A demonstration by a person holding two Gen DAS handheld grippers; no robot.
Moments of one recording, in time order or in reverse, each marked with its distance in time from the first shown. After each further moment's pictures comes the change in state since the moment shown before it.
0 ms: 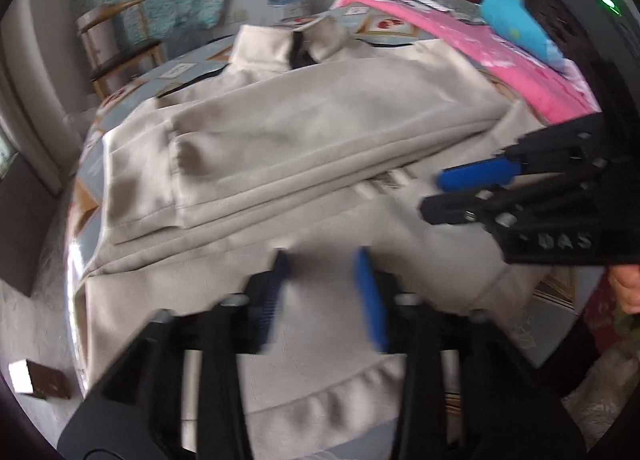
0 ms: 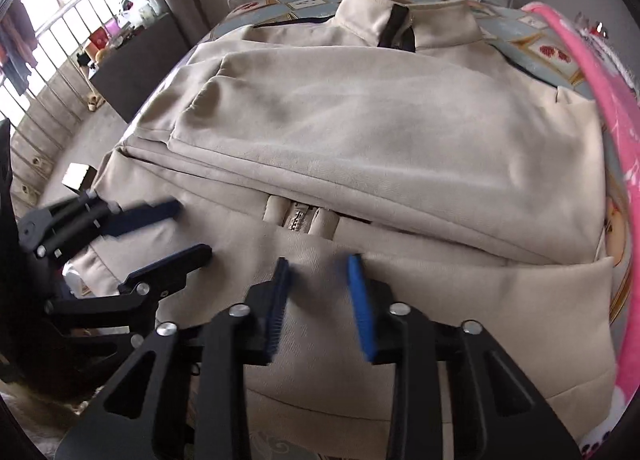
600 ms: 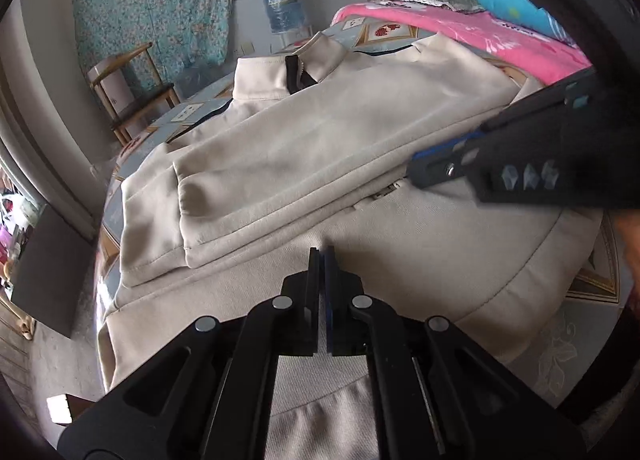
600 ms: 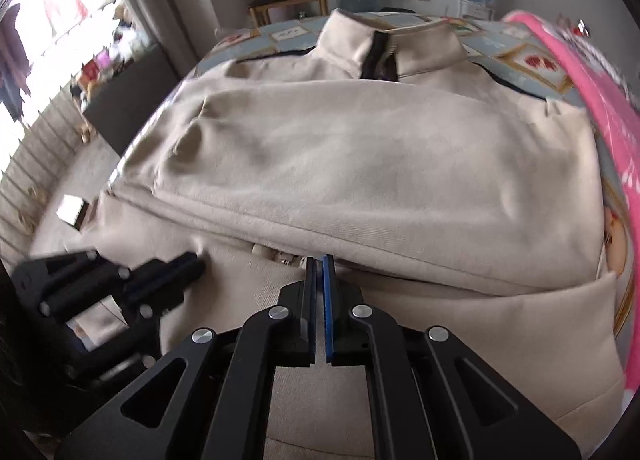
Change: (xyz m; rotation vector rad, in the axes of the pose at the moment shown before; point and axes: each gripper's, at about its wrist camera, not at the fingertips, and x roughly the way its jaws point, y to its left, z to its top) left arm 0.010 -0.018 0.005 0.119 -0.075 0.163; right arm 0.001 -0.013 0.011 0.073 -0.125 -0.006
